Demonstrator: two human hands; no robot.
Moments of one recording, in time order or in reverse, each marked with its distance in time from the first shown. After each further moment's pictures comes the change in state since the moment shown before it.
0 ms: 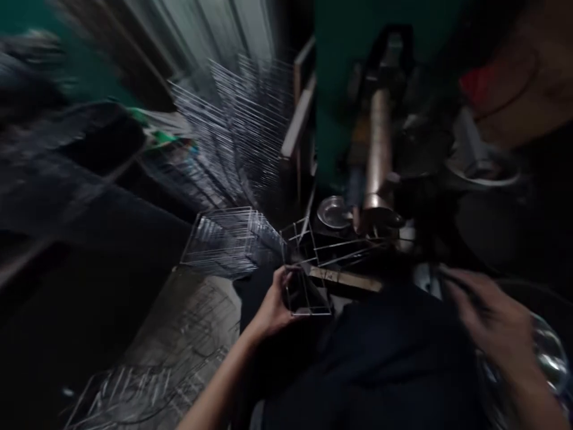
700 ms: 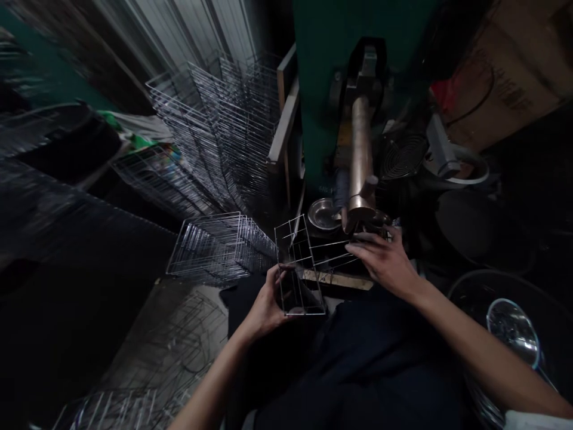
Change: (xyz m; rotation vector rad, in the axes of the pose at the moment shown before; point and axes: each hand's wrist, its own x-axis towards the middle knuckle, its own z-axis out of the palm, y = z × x) left_hand 0.005 0.018 0.001 0.051 -0.012 0.000; right_hand 0.059 -0.006 0.082 -0.053 -0.320 -0.366
